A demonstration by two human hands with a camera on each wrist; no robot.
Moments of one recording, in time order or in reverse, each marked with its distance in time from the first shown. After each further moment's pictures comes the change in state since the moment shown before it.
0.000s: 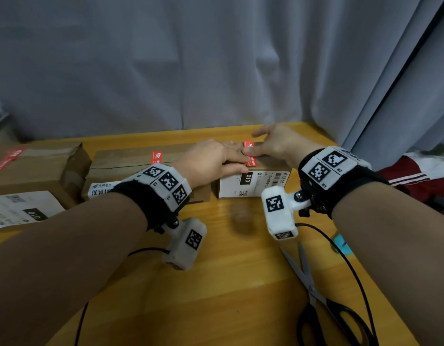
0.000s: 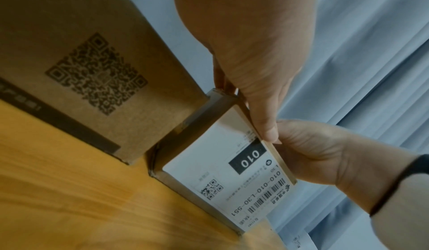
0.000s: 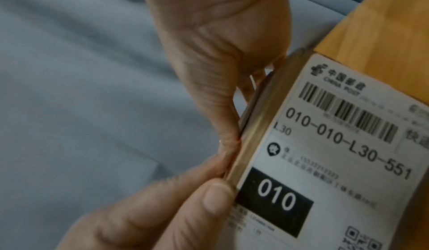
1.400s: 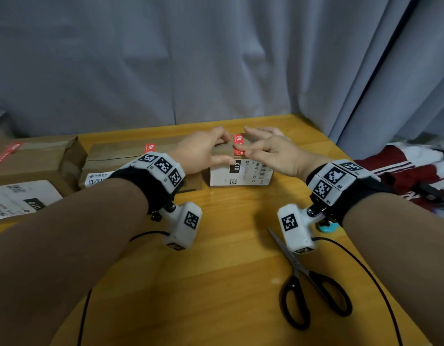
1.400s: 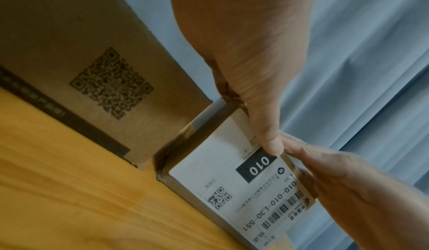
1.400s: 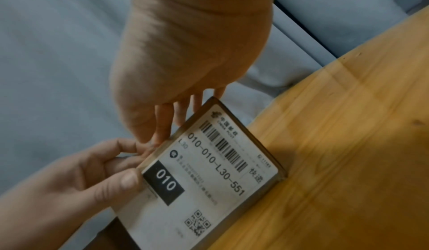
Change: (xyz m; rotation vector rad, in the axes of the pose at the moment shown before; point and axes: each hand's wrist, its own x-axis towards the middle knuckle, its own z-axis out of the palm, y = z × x) left_hand -0.001 0.007 0.004 -0.170 0.014 -0.189; right_hand -0.046 0.044 -0.003 -0.277 -0.056 -0.475
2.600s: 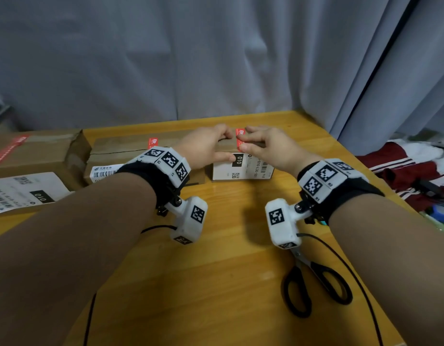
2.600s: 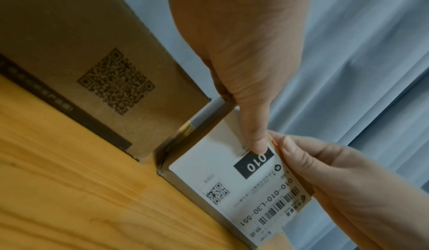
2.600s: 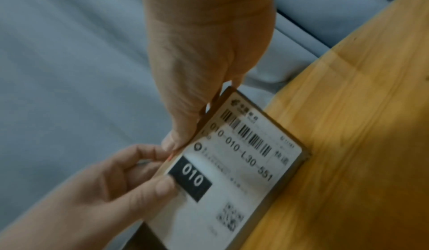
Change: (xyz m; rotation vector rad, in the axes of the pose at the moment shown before) left_hand -0.002 -0.002 0.004 0.044 0.017 0.003; right_hand 0.016 0.004 0.021 0.063 0.116 0.054
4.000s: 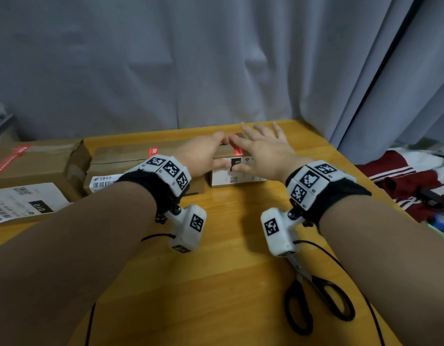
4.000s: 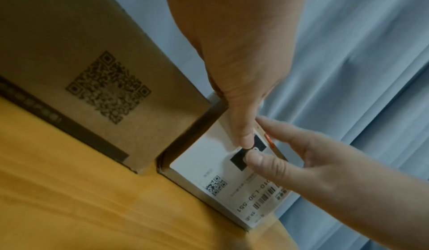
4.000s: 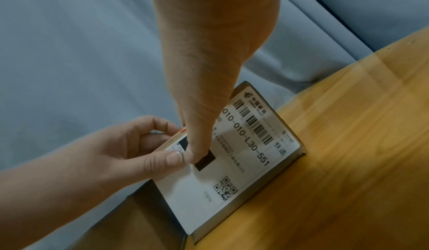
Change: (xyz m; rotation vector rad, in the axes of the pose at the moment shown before) left_hand 0.008 -0.007 -0.001 0.116 -0.010 -0.028; right_hand 0.003 -0.027 -0.006 -0.611 -0.092 -0.044
